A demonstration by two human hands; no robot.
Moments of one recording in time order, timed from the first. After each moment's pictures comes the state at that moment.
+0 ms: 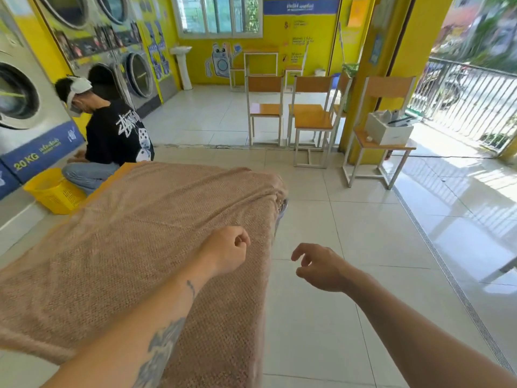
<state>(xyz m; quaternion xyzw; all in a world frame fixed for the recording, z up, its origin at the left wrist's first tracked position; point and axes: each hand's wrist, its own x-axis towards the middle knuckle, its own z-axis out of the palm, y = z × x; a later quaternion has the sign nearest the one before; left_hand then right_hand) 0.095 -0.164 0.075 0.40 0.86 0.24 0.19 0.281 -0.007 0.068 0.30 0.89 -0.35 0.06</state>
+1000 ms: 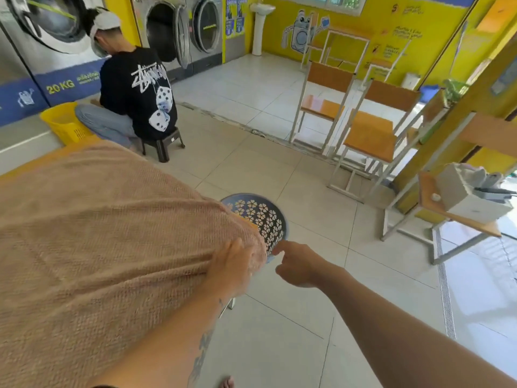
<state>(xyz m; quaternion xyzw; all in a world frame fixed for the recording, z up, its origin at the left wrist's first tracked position) -0.044 0.184 -0.045 0.30 0.94 0.11 0.09 0.025 0.343 0.044 0.14 0.94 -0.25 0.21</state>
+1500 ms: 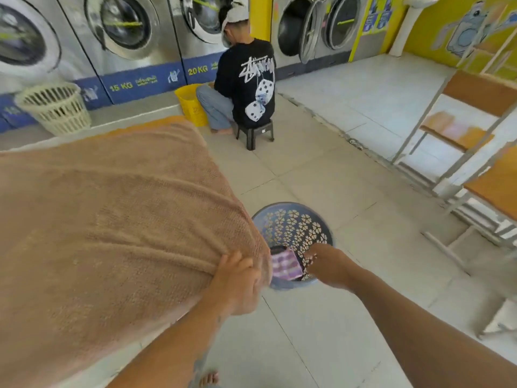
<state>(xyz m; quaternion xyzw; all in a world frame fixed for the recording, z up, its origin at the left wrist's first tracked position) -0.042 0.257 -0.059 0.15 0.98 0.08 0.05 -0.105 0.484 -0.008 -0.06 0.94 -0.19 0.28</state>
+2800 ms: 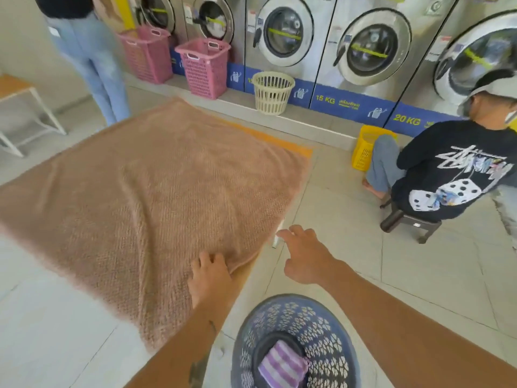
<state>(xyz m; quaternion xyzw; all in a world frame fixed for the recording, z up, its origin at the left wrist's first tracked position) -0.233 0.287 -0.042 -0.64 0.74 0.18 0.00 -0.426 0.327 0.023 -0.59 0.77 0.03 0.25</state>
